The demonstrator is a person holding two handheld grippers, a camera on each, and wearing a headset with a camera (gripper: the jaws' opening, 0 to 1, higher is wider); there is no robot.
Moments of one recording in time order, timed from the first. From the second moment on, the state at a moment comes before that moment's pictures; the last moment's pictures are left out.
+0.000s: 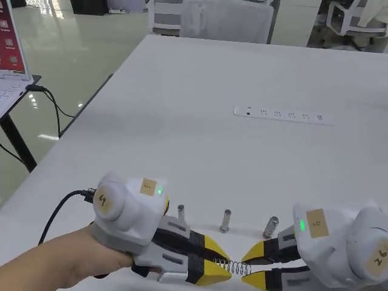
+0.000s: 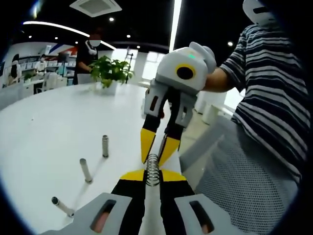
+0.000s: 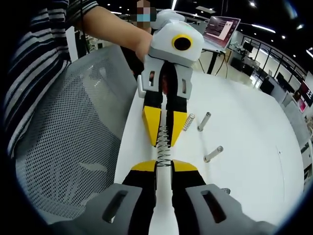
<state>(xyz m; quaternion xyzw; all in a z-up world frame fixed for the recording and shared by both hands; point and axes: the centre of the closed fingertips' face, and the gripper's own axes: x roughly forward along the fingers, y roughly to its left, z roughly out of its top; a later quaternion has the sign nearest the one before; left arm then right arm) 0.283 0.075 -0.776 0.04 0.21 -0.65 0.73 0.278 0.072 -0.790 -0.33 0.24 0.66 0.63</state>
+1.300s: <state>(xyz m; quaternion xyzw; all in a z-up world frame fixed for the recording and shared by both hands) 0.284 0.071 -0.791 0.10 0.21 -0.62 0.74 0.274 0.110 -0.751 -0.29 0.18 0.68 0.65</state>
